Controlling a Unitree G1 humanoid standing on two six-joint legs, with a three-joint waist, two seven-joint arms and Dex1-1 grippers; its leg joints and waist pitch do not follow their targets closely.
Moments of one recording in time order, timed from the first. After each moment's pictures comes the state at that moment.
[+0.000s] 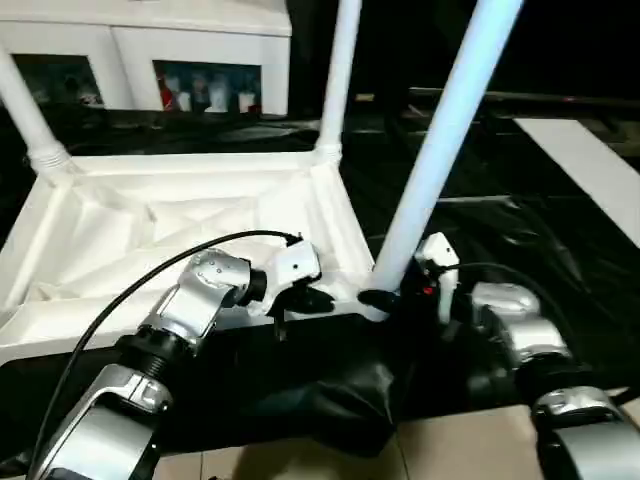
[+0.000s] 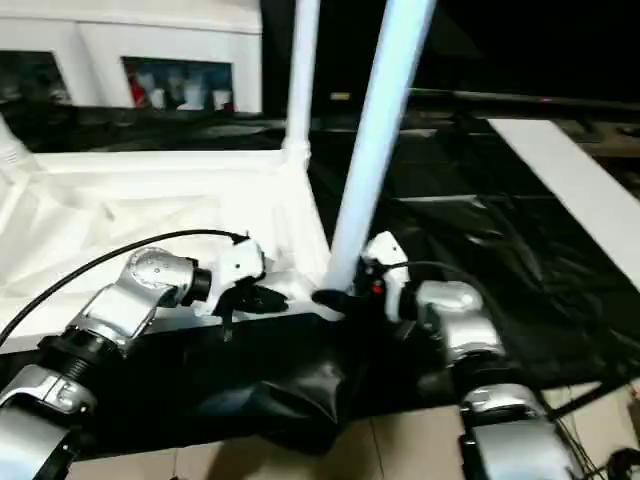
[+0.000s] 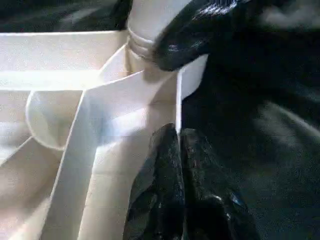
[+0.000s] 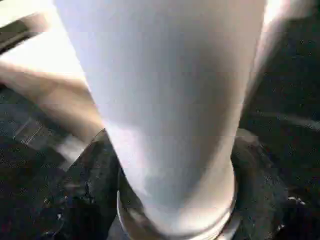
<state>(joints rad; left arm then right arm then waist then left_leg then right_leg) -0.71 0.22 -0.31 0.71 0.12 0.20 -0.92 -0.63 -0.16 -0.04 0.99 0.16 -0.06 0.70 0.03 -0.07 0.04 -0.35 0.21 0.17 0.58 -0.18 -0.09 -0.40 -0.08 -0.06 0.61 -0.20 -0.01</state>
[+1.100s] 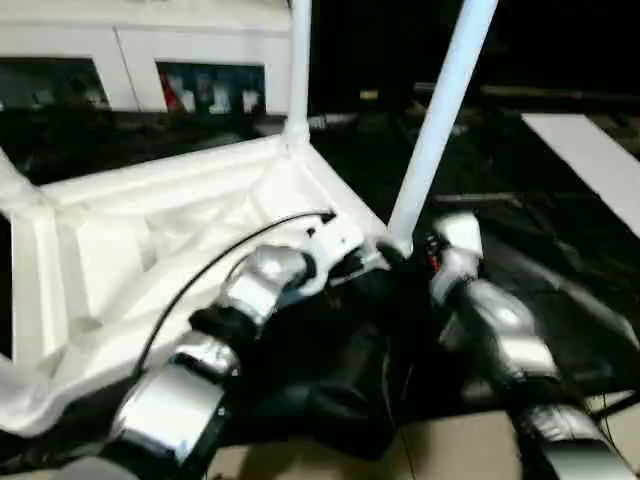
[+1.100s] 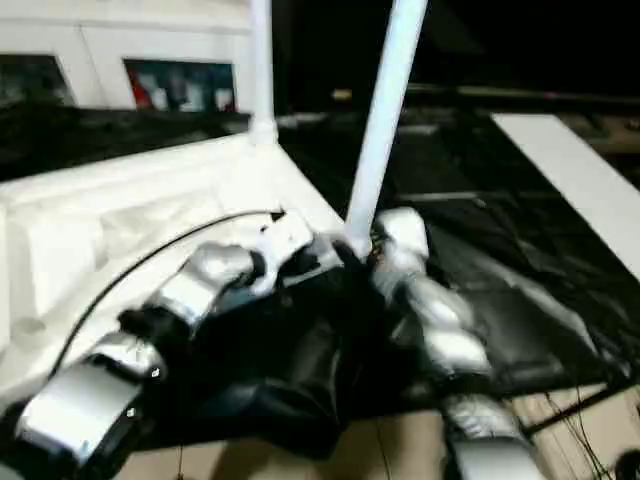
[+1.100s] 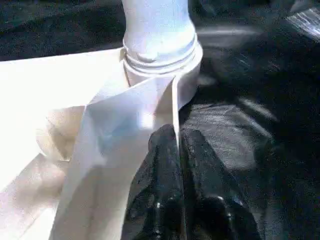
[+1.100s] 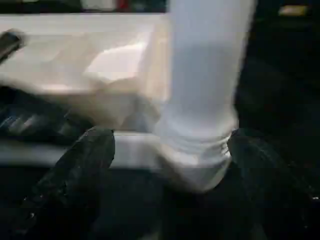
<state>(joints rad) -0.79 0.09 -0.25 0.93 0.10 0.03 -0.76 -0.39 -0.24 -0.03 0.63 0.22 -0.06 0.70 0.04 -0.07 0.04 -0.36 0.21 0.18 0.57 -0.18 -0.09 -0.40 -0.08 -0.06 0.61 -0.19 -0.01</state>
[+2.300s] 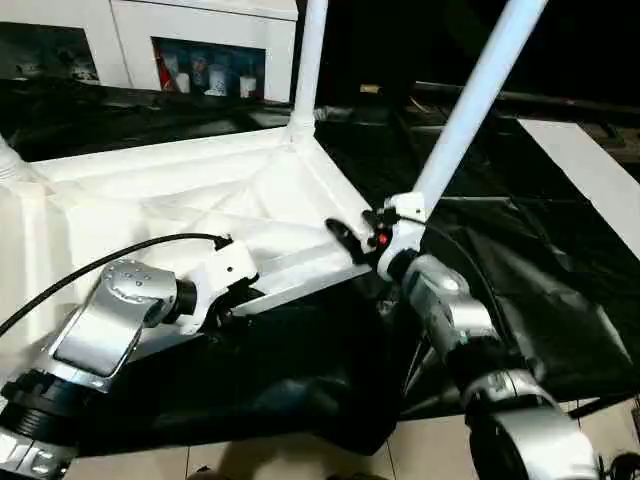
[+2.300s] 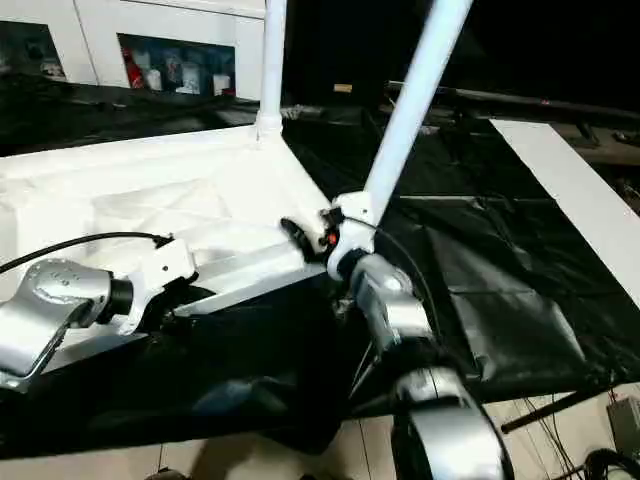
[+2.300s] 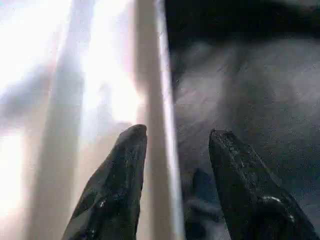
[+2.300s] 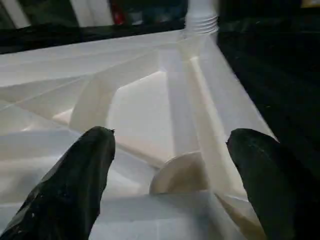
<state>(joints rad) -0.38 0.64 -0.25 -0.01 0.02 0.60 -1.07 -0.71 -0.02 -0.06 0.91 0.24 -0.03 0.40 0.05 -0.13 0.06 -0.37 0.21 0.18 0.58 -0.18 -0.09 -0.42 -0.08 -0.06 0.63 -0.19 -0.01</state>
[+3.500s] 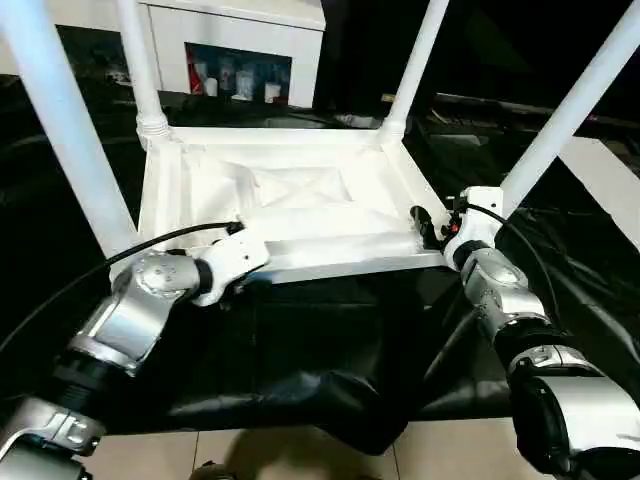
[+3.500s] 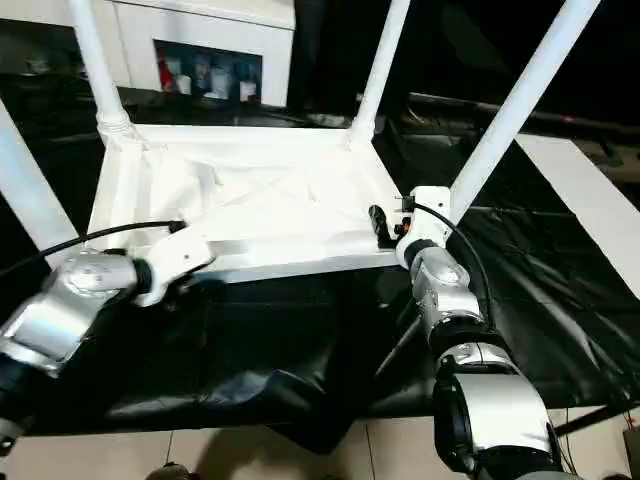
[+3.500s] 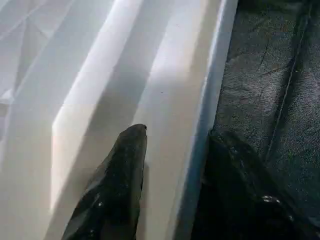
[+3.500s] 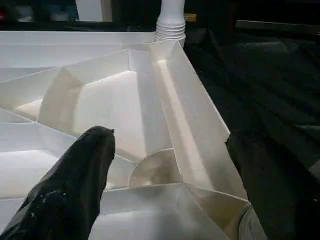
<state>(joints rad) -0.48 0.54 -0.33 0.24 0.16 0.27 -0.80 -0.78 -0.20 -0.15 1.14 0.19 -0.16 0.22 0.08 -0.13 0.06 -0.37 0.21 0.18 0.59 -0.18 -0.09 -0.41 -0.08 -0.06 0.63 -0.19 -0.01</state>
